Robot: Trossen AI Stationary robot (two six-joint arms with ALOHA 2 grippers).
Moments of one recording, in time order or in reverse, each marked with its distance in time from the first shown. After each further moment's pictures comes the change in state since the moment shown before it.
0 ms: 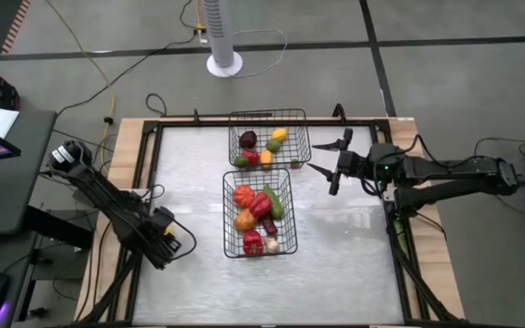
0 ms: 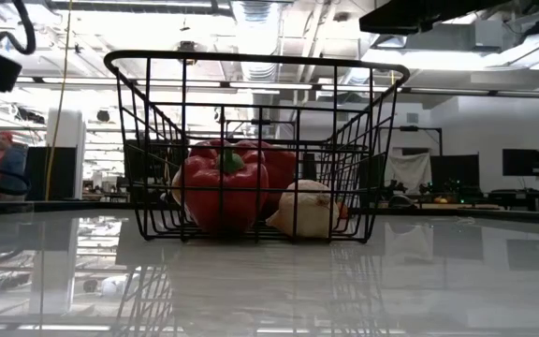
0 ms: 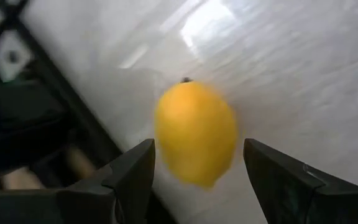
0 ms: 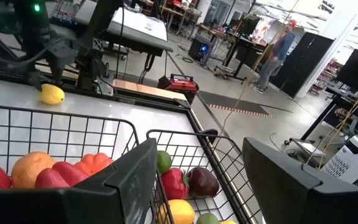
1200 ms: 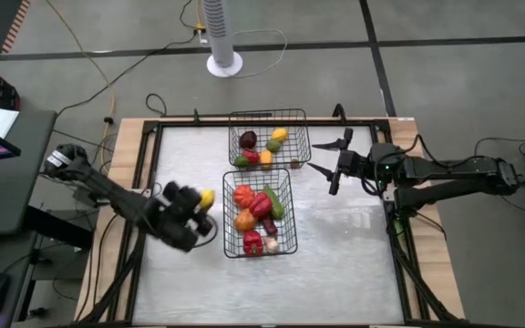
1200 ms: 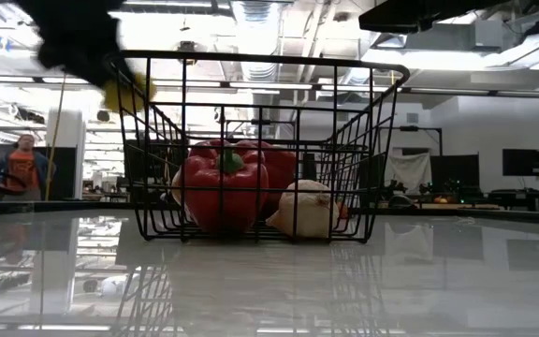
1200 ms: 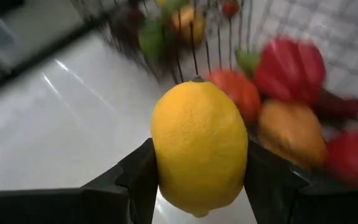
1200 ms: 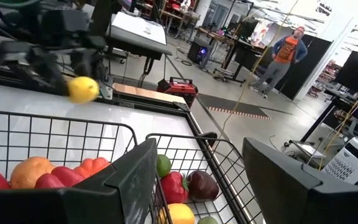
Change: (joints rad) left arm 0.266 -0.001 0.176 0.248 -0.727 0.545; right arm 0.000 0.000 0.000 0.015 0.000 0.003
